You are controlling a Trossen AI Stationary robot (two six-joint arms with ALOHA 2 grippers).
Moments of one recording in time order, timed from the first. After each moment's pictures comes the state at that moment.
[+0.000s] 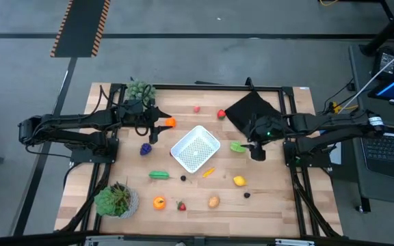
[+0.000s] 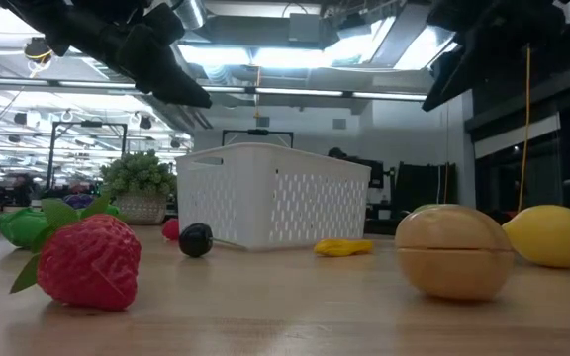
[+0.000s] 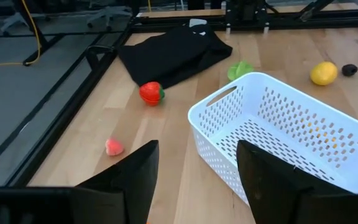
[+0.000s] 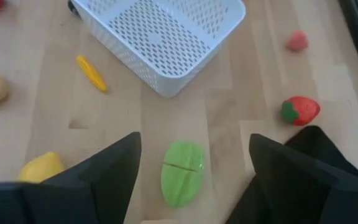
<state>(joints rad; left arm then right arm) 0.31 0.93 0.54 -0.03 0.07 0.14 0.05 1.03 0.84 -0.67 0.15 0.02</state>
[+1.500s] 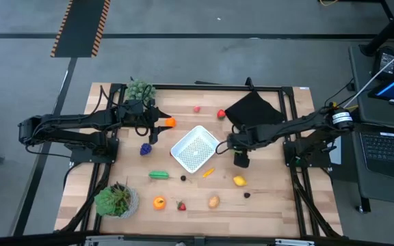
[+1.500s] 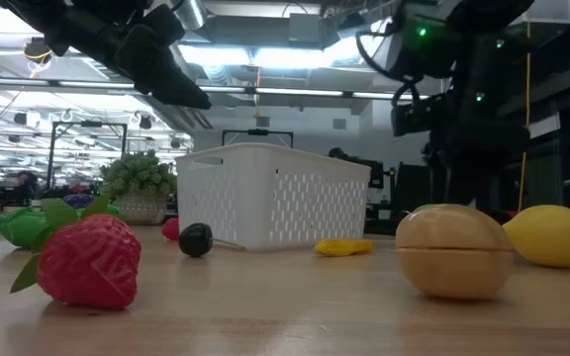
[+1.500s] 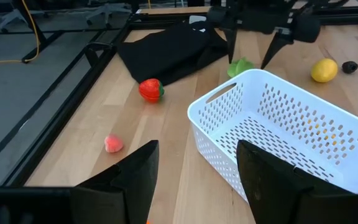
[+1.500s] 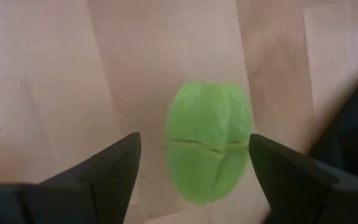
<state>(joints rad) 0.31 0.93 0.54 -0.04 0.07 0.14 0.04 1.53 0.84 -0.64 0.17 0.24</state>
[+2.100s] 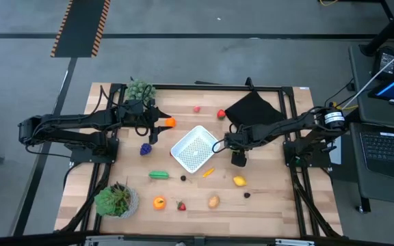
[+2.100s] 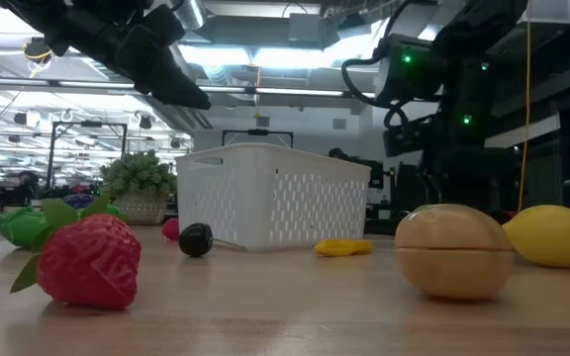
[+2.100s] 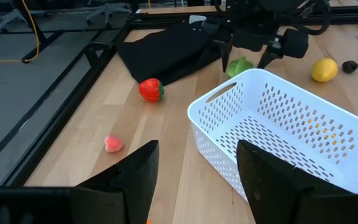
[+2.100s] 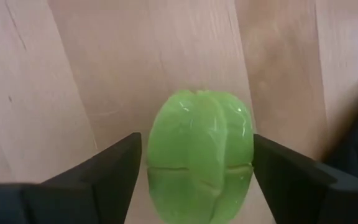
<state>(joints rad) 0.31 0.93 0.54 -0.04 0.07 0.14 0.01 1.62 0.84 -0.60 0.17 0.23</state>
